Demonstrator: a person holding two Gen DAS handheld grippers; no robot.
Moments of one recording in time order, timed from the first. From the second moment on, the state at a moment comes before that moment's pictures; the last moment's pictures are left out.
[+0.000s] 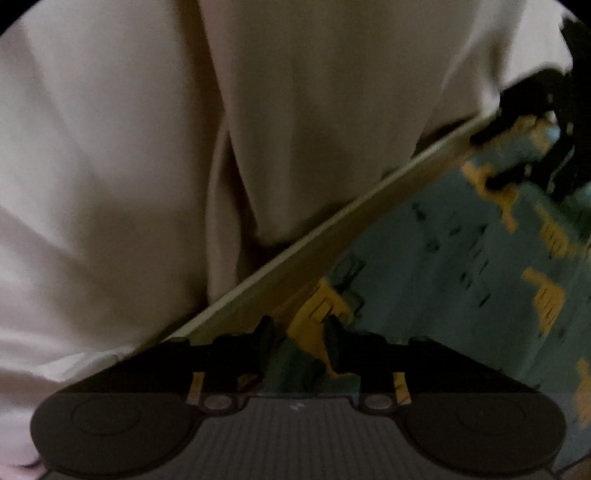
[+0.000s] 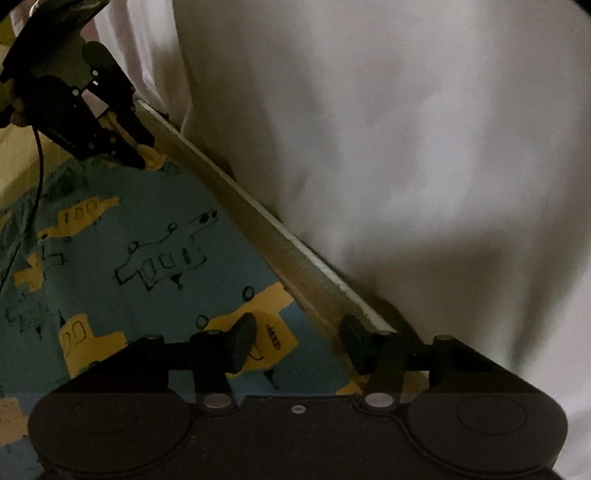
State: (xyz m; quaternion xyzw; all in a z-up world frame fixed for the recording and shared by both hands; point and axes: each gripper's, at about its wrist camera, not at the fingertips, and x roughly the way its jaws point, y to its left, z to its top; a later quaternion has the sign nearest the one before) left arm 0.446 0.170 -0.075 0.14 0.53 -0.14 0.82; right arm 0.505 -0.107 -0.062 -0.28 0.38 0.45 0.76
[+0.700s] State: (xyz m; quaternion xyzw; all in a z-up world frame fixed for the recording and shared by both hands) left arm 0.432 0.175 -0.072 0.12 0.51 -0.07 0.85; right arm 0.493 -0.096 -0.057 -0.32 0.34 0.45 0.76
